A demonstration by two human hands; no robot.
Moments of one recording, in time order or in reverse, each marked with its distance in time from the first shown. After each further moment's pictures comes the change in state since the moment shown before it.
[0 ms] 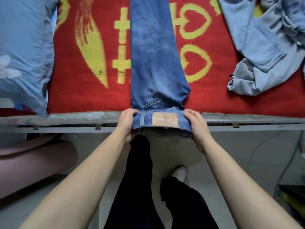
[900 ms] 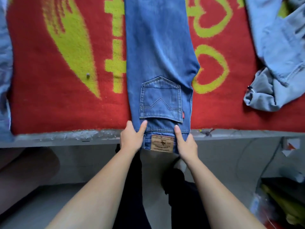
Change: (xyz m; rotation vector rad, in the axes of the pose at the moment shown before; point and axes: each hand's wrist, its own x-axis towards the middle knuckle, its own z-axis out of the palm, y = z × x) left_hand 0.108 -0.023 -0.020 0.834 0.135 0.200; right_hand 0.062 0.052 0.084 -0.495 0.201 0.260
